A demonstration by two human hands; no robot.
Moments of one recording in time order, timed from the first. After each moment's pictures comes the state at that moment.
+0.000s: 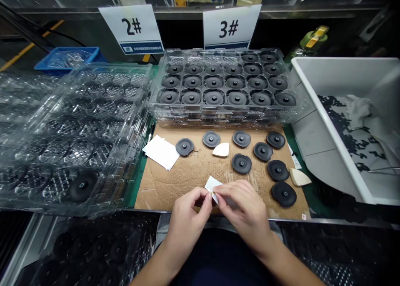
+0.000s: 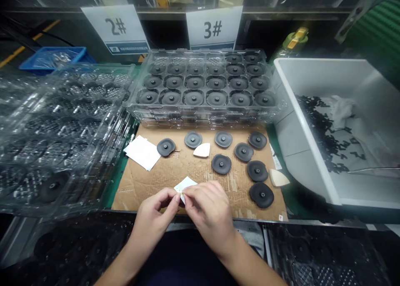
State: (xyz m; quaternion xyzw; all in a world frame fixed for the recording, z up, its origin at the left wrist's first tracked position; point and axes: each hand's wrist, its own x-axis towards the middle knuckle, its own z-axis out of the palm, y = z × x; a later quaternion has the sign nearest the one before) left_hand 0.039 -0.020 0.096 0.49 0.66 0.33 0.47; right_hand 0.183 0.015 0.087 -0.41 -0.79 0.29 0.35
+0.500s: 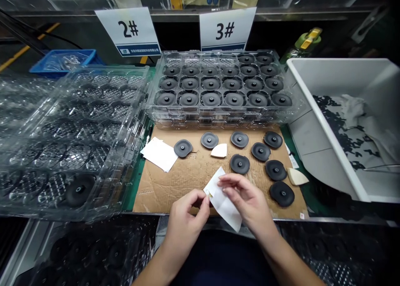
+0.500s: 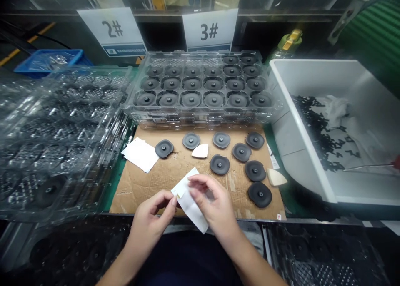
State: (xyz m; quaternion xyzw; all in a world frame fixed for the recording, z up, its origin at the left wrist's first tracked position) left_hand 0.037 -0.024 0.091 0.51 0.65 0.32 0.47; right_hand 0.188 0.022 0.080 -0.48 -0.59 0.54 0.38
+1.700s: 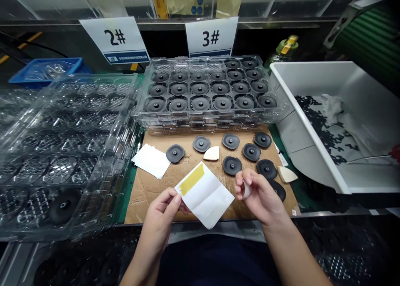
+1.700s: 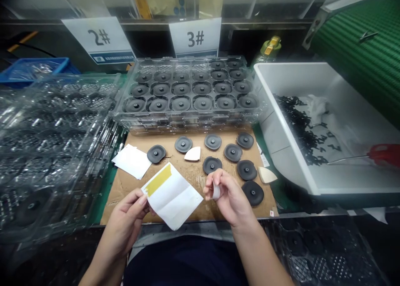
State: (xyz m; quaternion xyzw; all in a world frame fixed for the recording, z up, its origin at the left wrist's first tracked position) left_hand 0.005 -0.020 0.073 0.29 0.54 0.50 0.61; right_hand 0.223 0.045 0.075 -0.36 -0.18 0.80 0.45
